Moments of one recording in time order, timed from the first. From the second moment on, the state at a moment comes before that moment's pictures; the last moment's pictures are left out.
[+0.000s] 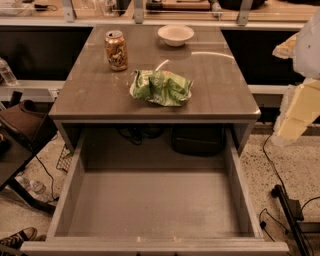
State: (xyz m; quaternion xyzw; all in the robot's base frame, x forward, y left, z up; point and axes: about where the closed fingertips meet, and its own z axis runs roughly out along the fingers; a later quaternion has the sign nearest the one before) arm 0.438 -0.214 0.988 -0.60 0.78 -0.05 0.18
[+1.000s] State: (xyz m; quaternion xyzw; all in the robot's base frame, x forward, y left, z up) arm 0.502 -0.183 0.973 -0.56 0.79 0.02 0.26
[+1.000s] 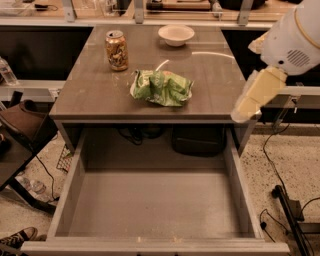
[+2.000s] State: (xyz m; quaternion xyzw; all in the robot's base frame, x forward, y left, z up) arm 0.616 -0.102 0.941 -0.49 0.75 0.20 0.40
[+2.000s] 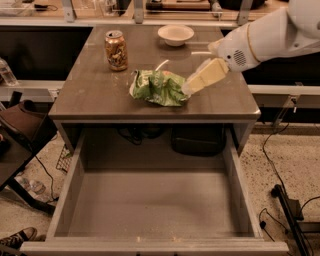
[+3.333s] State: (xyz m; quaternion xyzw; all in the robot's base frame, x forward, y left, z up) arm 0.660 -0.031 0.866 -0.44 0.75 0.25 0.42
